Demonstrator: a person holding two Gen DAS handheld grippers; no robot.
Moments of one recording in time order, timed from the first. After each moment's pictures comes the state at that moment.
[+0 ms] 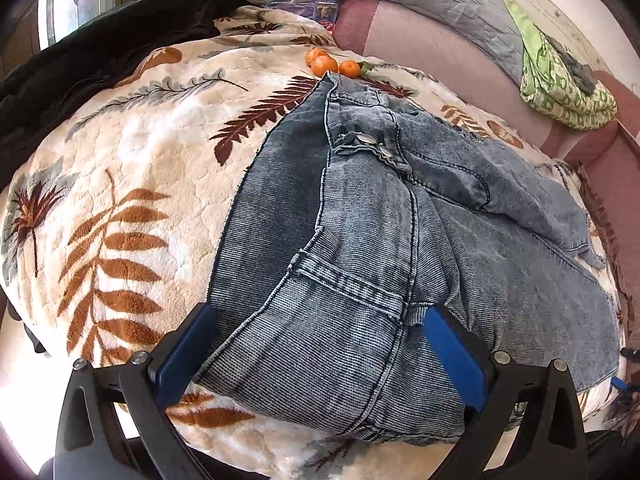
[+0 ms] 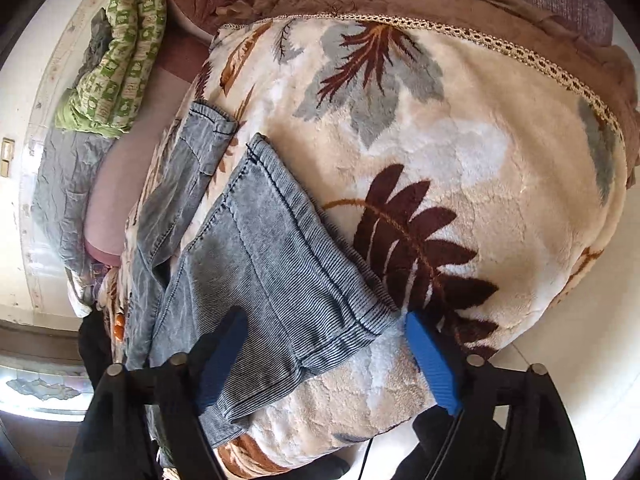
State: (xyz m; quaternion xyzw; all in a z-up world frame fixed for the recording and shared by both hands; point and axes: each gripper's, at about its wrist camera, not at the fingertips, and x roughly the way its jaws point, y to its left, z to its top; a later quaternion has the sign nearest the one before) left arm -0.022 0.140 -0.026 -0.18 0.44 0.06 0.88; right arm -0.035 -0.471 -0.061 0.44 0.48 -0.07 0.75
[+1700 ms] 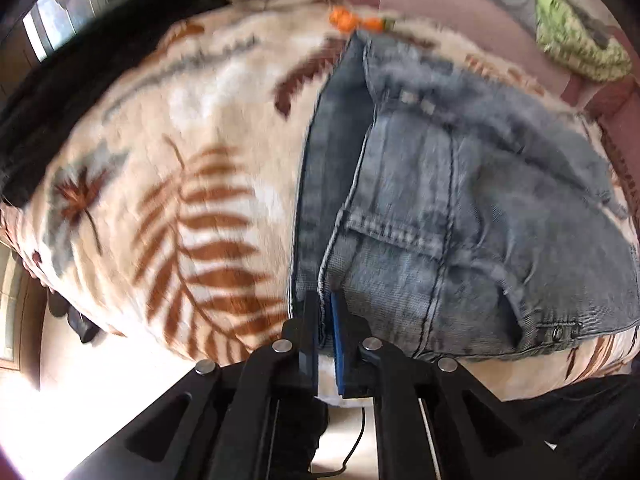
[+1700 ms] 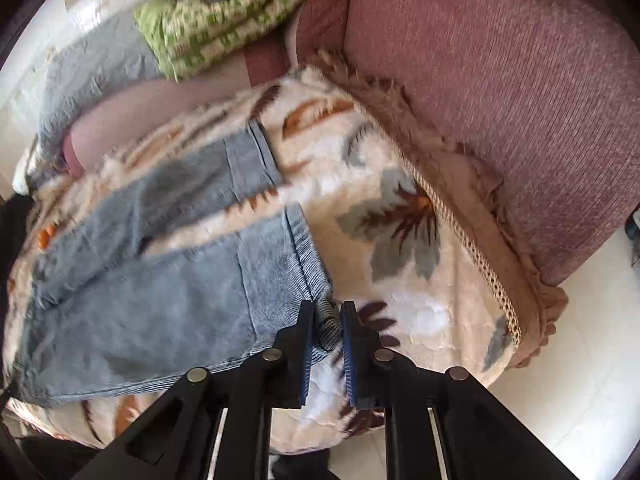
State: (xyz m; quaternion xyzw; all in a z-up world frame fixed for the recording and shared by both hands) left arm -0.049 0.168 -0.030 -0.11 0.55 0.09 0.83; right arm -0.026 -0.444 -0.009 0.15 0.50 -0.09 0.85
